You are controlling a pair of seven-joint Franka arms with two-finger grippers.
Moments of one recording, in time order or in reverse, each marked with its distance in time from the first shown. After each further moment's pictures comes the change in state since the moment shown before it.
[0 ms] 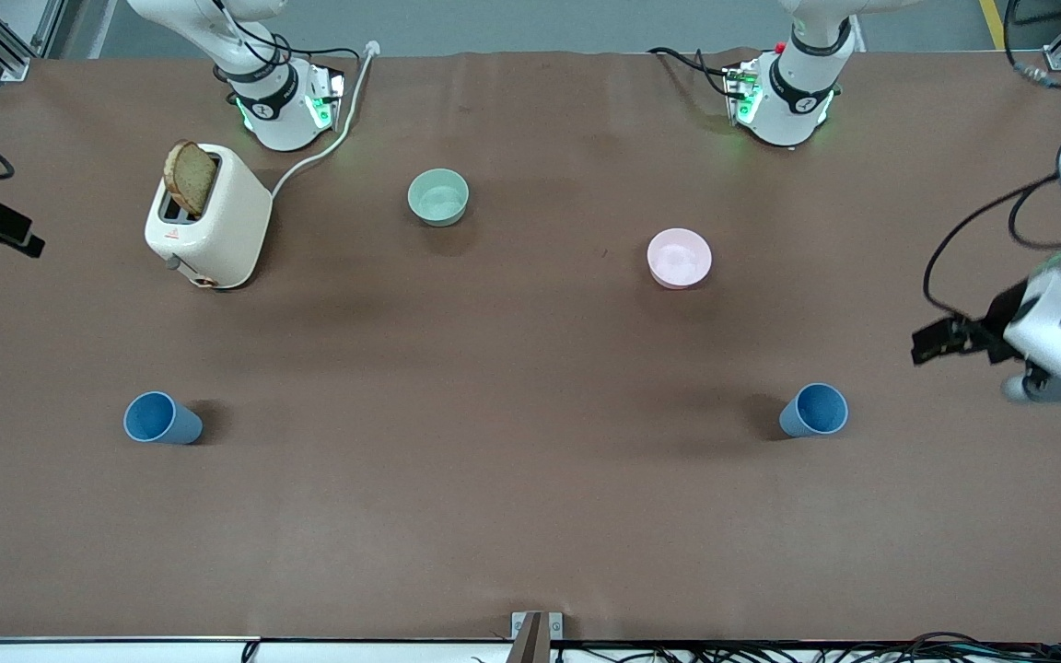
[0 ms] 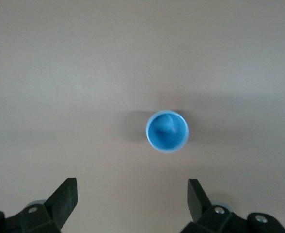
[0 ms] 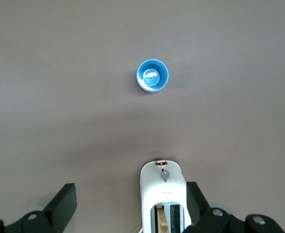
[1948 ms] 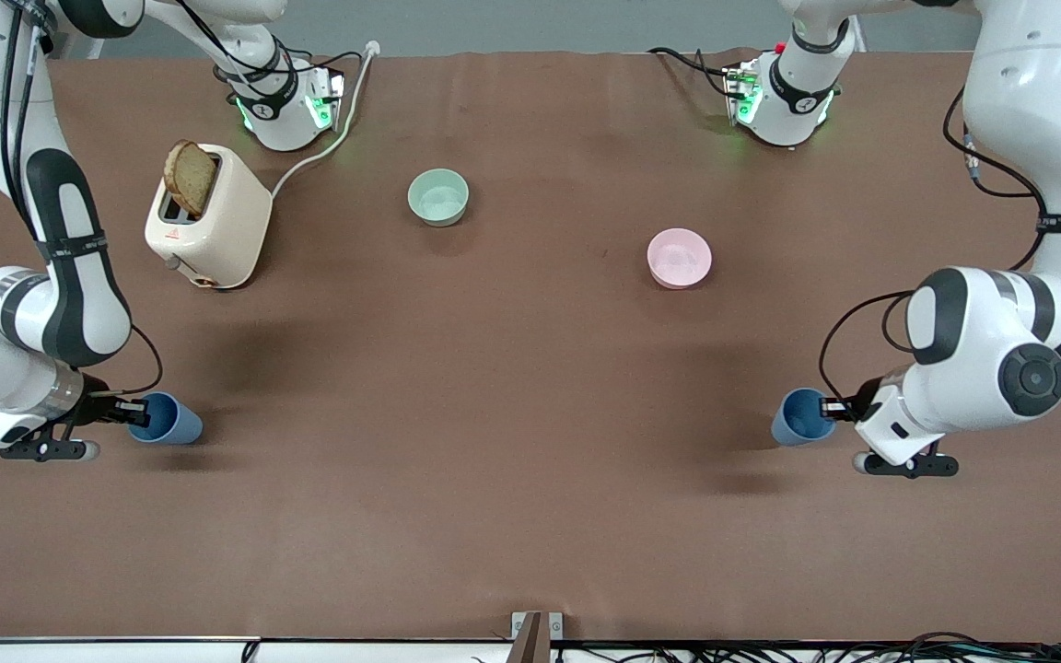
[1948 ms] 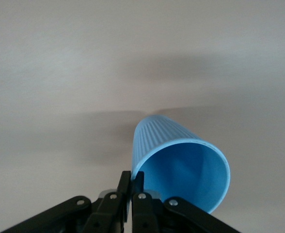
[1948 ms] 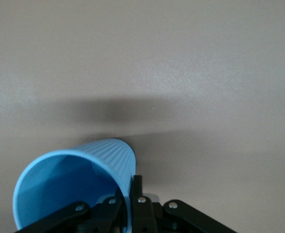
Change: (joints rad) left arm -0.015 0.236 -0.119 -0.031 -0.001 0.169 -0.083; right arm -0.114 0.537 -0.016 -0.234 0.161 0.816 -0.343
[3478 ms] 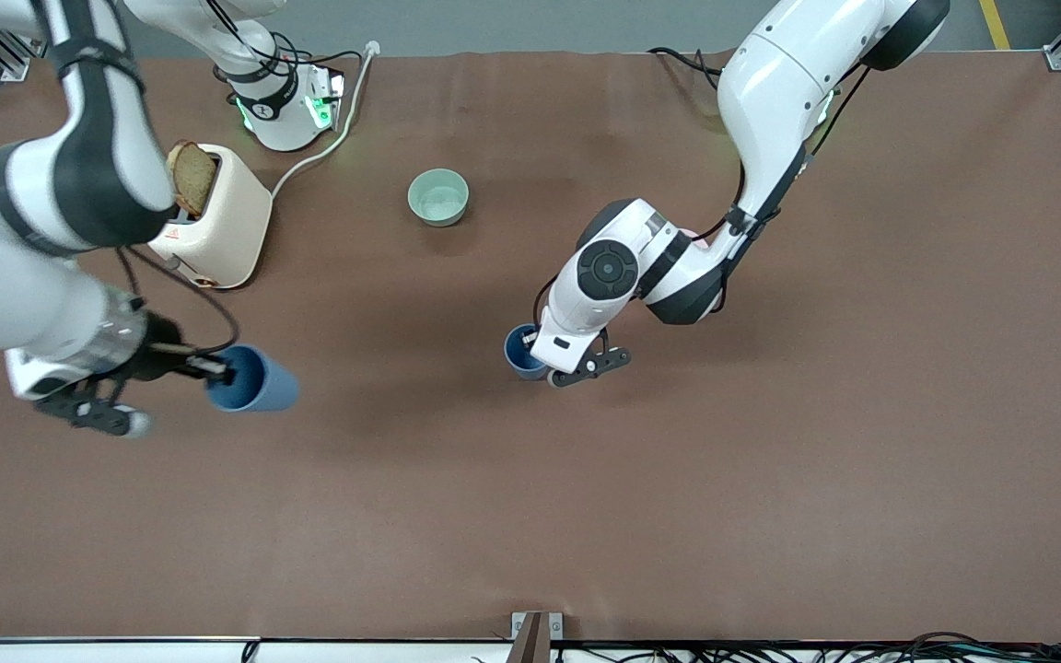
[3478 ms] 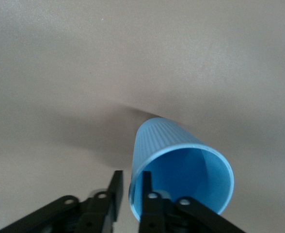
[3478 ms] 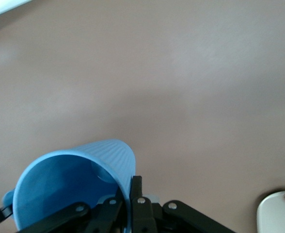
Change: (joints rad) left arm -0.523 0.188 -0.085 0.056 0.003 0.226 -0.935; right arm 0.236 -0.246 0.236 0.286 -0.051 -0.551 0.798
